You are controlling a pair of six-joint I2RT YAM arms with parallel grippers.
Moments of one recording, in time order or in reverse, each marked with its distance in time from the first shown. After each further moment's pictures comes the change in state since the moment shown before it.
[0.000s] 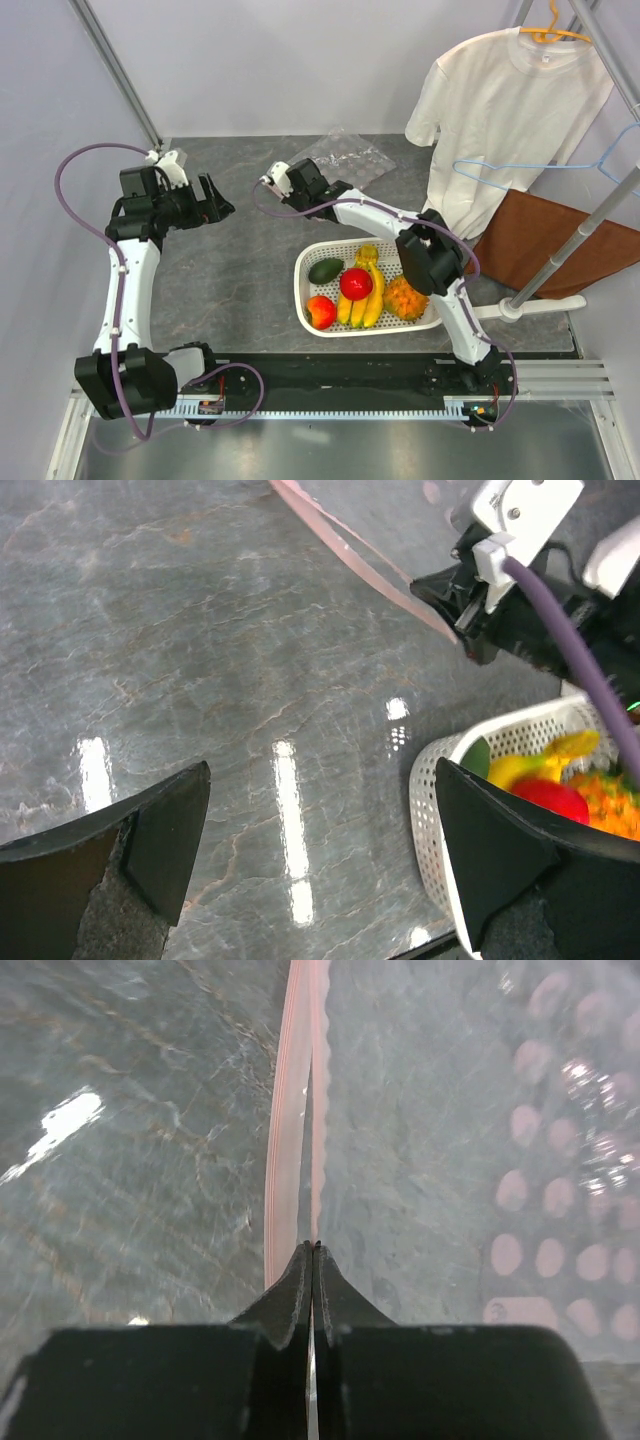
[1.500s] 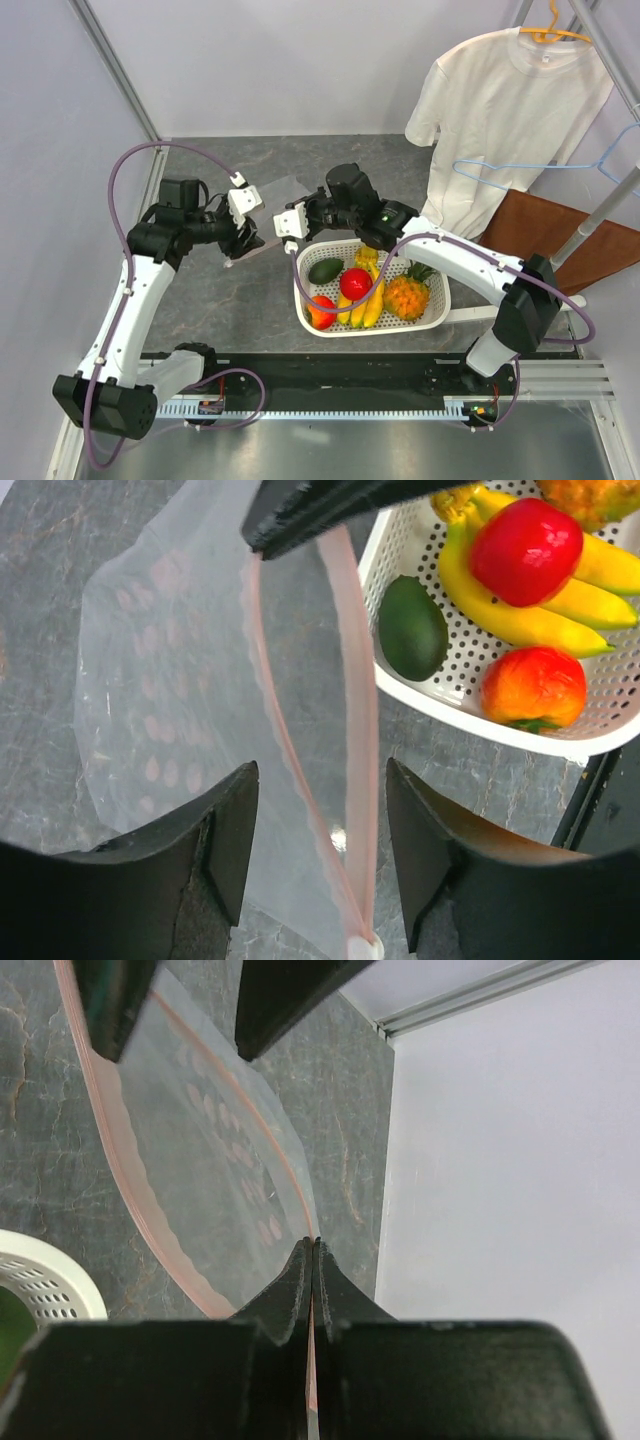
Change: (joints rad) left arm -0.334 -0.112 0.015 -0.188 0.220 0.874; right arm 0.090 -0.703 -0.517 0.180 -0.519 -0.814
